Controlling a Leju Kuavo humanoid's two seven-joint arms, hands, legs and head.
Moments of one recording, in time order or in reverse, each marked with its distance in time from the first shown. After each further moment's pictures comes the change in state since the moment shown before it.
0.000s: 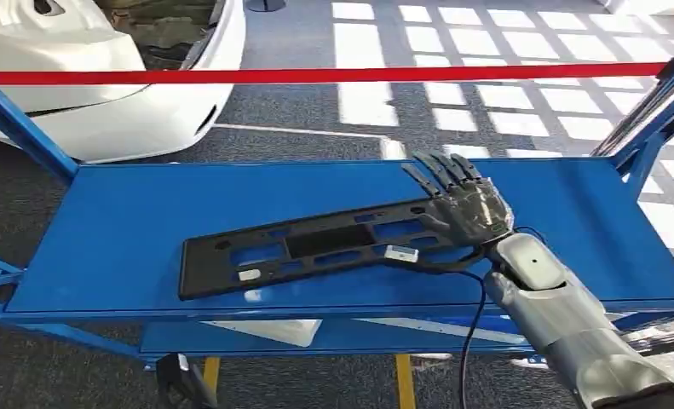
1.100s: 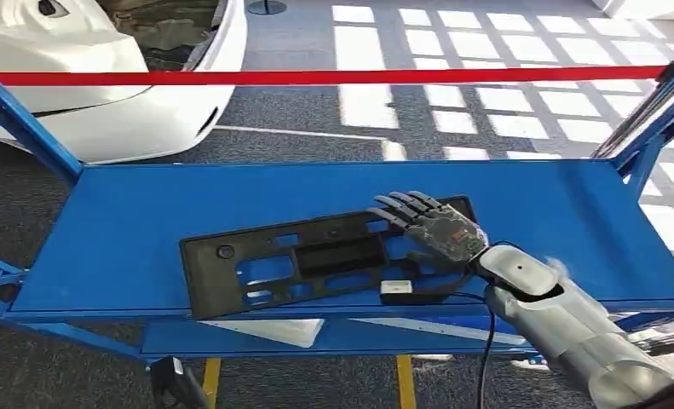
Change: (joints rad) left arm 0.015 0.010 0.000 0.000 0.000 0.013 -0.001; right arm -0.016 -0.088 0.271 -0.020 -0.132 0.248 -0.069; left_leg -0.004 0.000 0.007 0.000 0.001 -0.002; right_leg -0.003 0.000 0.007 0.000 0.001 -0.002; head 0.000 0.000
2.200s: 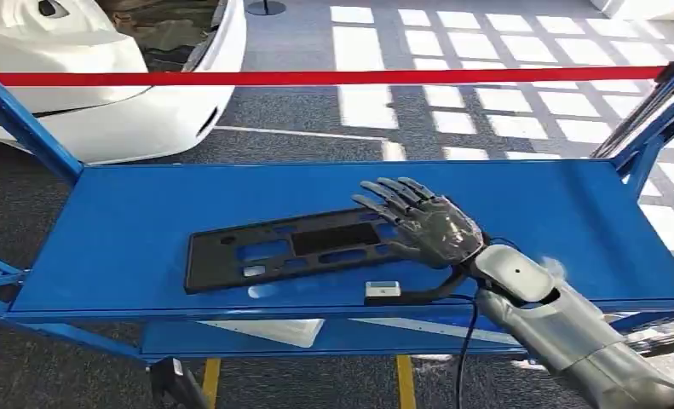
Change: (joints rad) left arm 0.003 0.000 0.000 0.000 0.000 0.005 0.004; right arm 0.056 -0.041 0.010 -0.295 -0.041 -0.037 0.093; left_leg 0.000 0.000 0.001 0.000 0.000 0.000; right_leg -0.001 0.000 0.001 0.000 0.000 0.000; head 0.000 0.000
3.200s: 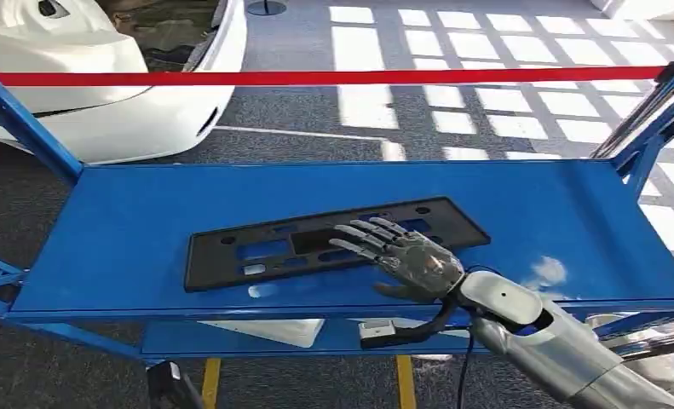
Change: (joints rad) left arm 0.013 0.002 0.002 0.000 0.000 0.016 -0.006; right arm 0.070 -0.064 0.103 -0.112 -0.075 0.143 -0.036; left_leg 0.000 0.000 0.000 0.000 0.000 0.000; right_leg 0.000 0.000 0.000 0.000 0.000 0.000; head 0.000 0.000
